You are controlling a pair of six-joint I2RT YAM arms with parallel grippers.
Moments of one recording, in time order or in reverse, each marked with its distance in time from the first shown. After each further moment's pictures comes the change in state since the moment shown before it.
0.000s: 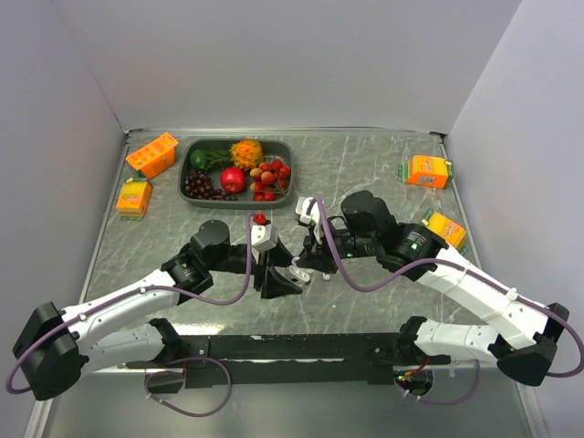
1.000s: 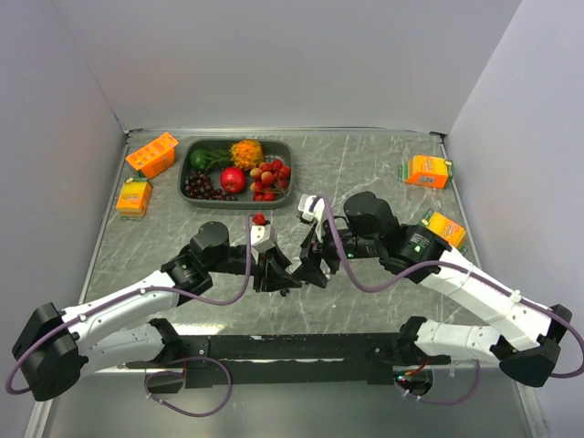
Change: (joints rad) left arm 0.000 -0.006 -0.017 0.012 -0.005 -0.026; right arm 0.014 -0.012 0.002 0.021 0.007 0.064
